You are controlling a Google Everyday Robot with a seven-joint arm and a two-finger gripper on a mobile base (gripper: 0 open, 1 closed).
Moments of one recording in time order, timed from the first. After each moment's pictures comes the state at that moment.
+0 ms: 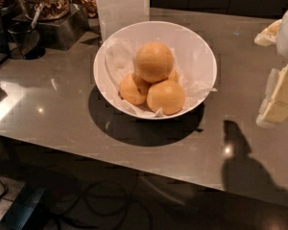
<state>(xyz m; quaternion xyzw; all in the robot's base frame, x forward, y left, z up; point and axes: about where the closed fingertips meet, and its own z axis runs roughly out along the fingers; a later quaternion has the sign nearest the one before) 0.440 -0.215 0.978 -0.60 0.78 -0.03 0.17</state>
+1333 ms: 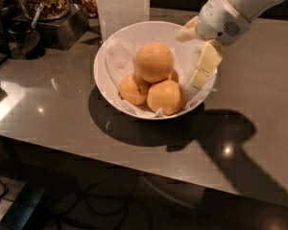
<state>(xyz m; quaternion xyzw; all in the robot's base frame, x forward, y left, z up) 0.535 -0.090 0.949 -0.68 0.68 0.18 0.23</state>
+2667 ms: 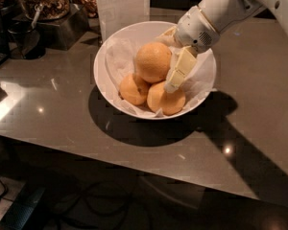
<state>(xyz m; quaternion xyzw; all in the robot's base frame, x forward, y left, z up) 0.568 -0.041 0.920 -0.68 0.64 0.26 0.25</state>
